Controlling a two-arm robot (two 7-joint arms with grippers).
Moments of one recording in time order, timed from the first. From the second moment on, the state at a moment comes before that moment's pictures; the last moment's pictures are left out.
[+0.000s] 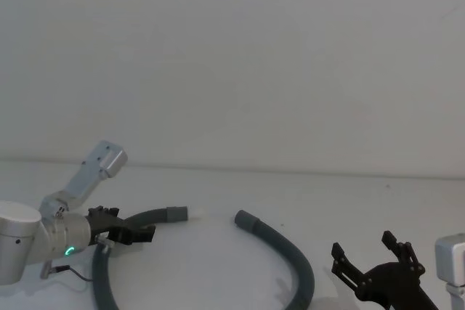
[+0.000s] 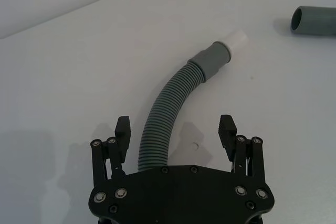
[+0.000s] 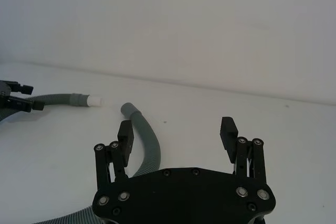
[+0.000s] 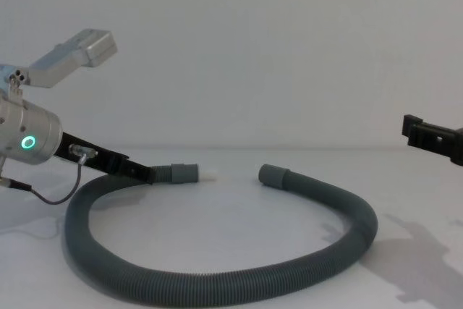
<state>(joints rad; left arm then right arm) -0.73 0.30 0.44 -1.06 -0.23 0.53 -0.41 -0.01 0.34 -0.23 -1.77 0.29 0.03 0.07</state>
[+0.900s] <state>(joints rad) -0.71 0.30 0.41 -1.11 -0.21 0.59 -0.37 -0.01 0.34 -0.23 -1.77 0.29 0.03 0.07</state>
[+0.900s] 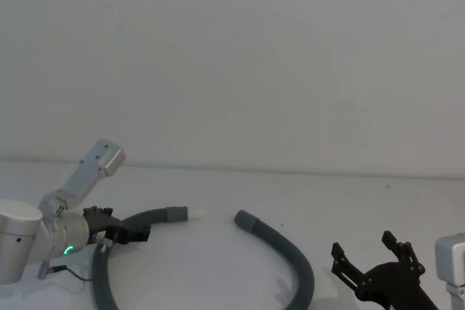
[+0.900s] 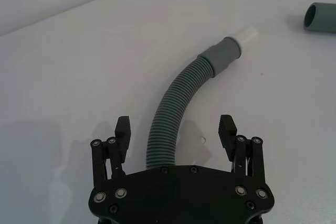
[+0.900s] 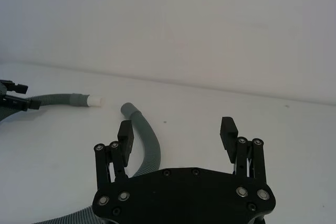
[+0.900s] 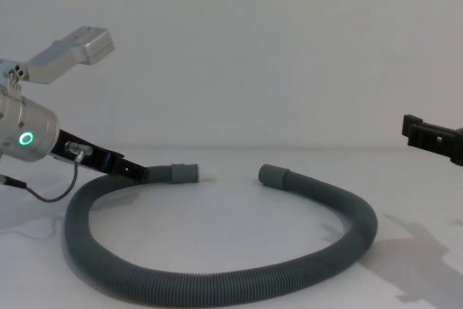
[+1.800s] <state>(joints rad) -0.70 0.29 0.38 -1.07 -0.20 0.56 -0.37 -0.01 0.34 -0.23 -1.77 0.29 0.03 0.07</state>
